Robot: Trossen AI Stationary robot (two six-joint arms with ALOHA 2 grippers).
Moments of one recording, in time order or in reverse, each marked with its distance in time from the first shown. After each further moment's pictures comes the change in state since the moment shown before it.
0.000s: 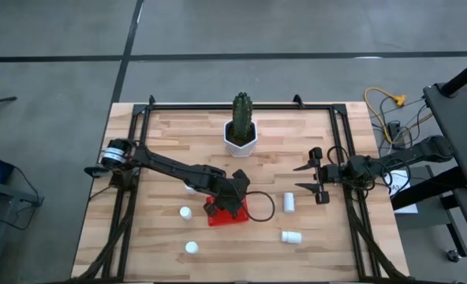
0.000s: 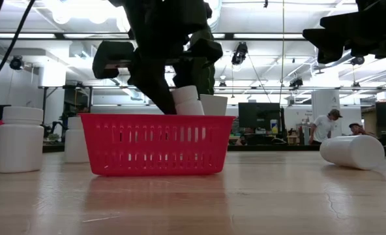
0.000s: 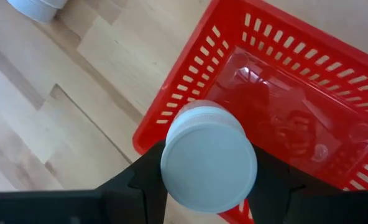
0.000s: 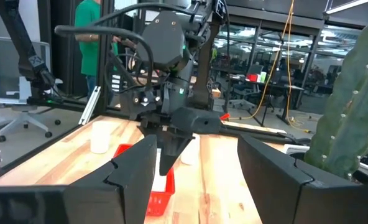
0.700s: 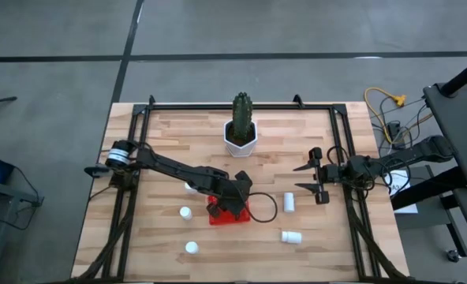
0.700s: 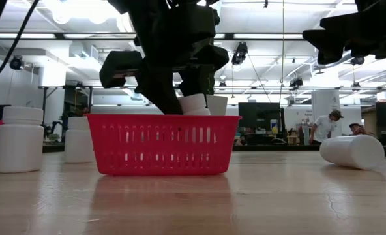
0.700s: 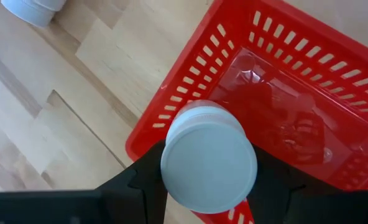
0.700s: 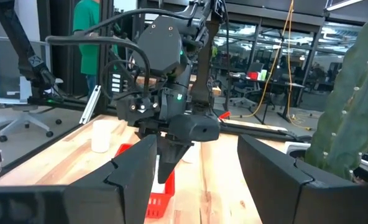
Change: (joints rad) left arm 0.000 0.045 0.011 0.040 -0.003 0.001; right arm 0.000 0.001 0.000 -0.006 0.003 0.011
